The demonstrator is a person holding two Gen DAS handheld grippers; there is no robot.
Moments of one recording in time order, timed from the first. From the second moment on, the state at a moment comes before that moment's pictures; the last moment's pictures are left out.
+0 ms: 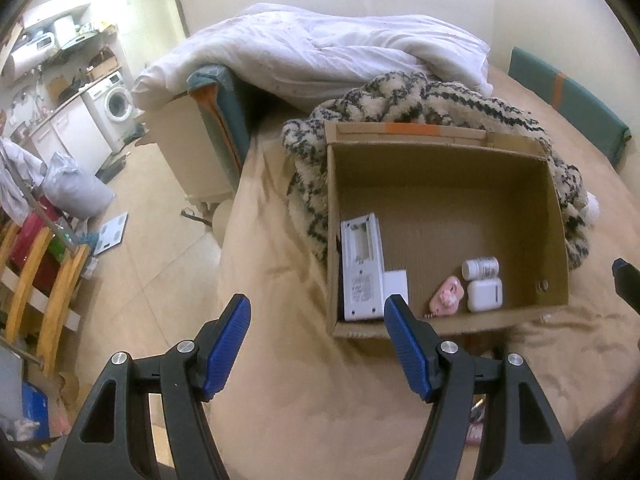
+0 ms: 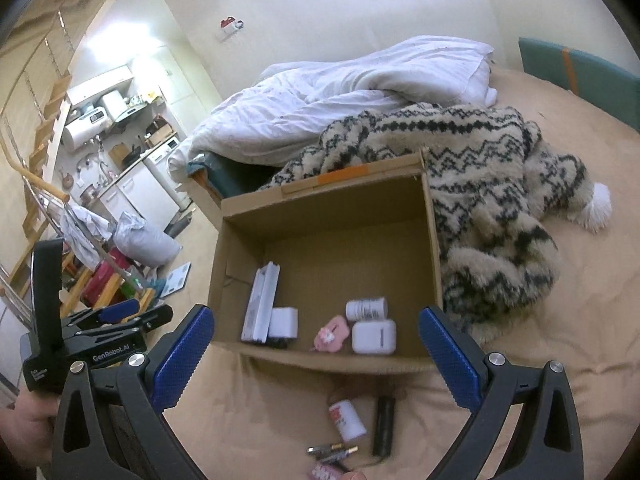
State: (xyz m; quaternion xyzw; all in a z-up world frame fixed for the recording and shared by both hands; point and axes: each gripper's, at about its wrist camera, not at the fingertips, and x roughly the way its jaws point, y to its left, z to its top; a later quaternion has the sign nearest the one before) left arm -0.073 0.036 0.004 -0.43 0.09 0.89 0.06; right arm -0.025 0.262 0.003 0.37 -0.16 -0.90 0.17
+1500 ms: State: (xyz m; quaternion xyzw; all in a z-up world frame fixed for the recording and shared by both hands) left arm -0.064 -0.001 -0.031 -0.49 0.00 0.87 0.07; right arm -0.037 0.158 -0.162 0.69 0.09 -0.67 0.24
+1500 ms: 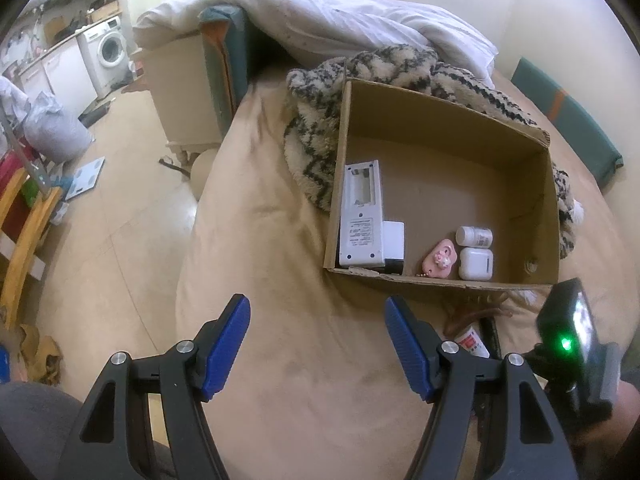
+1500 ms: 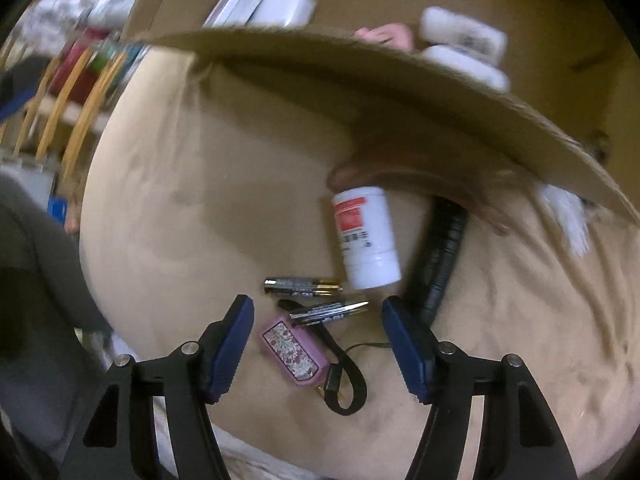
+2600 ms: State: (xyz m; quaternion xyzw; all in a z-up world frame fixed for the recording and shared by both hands) left arm -0.058 0.018 -0.048 -0.50 0.05 0.86 0.08; right arm -0.027 0.244 -0.003 0.43 -0.10 -0.87 0.23
